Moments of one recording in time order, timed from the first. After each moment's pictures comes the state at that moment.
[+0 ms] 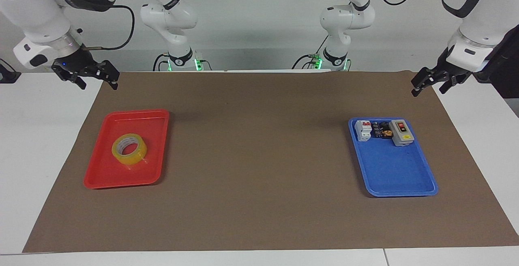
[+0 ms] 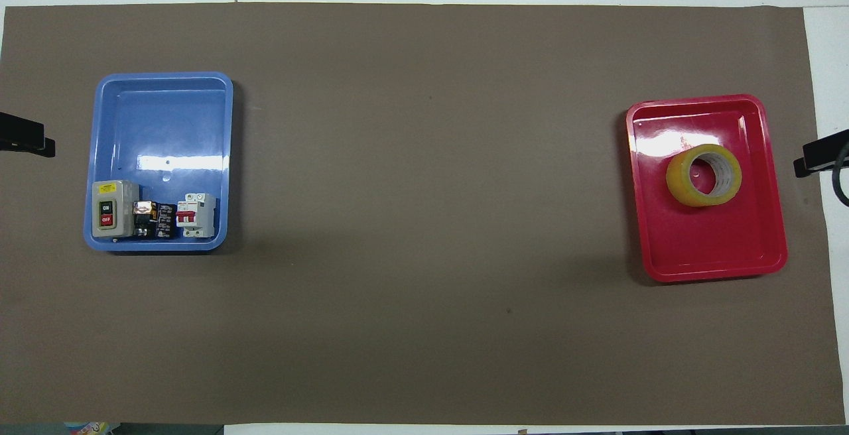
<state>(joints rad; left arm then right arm) -0.01 0.01 0.07 -1.60 0.00 1.62 0.03 -0.09 -0.01 -0.06 -1.61 -0.02 1.50 -0.12</state>
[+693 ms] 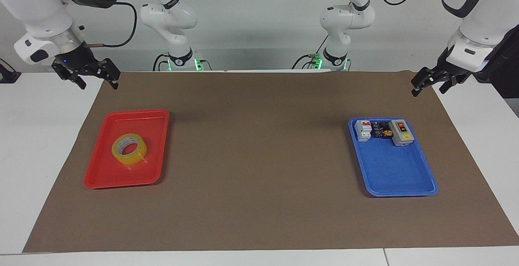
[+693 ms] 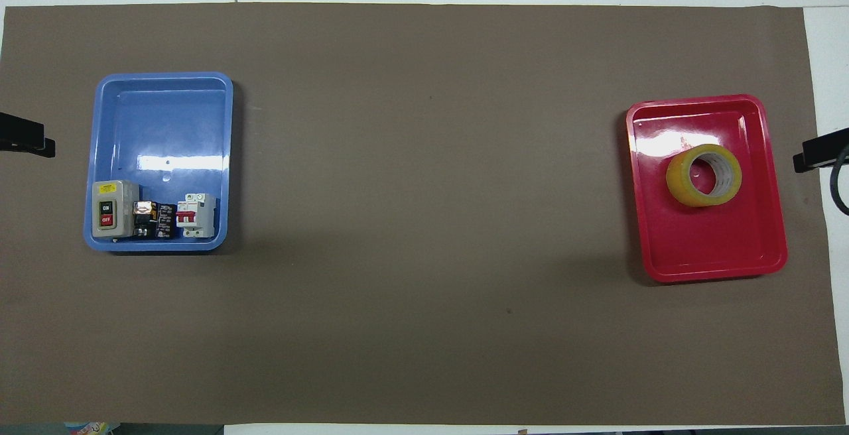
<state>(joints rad) -0.01 0.01 0.07 -1.60 0.00 1.62 0.03 -0.08 -0.02 -0.05 -1.61 -0.02 1.55 -0.12</state>
